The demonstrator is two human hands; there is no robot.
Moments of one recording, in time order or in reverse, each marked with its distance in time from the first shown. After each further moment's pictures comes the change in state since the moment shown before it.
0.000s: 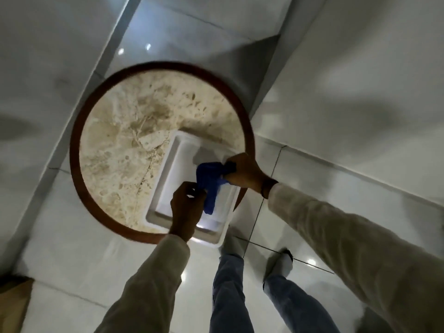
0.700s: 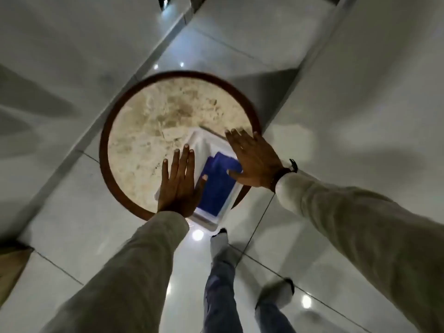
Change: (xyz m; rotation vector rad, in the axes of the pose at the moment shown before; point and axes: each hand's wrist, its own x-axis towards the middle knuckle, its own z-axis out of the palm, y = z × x) left_hand -0.046 -0.010 -0.041 0.887 0.242 0.573; right_hand -0.052 -0.023 -0.030 -1.006 0.239 -0.544
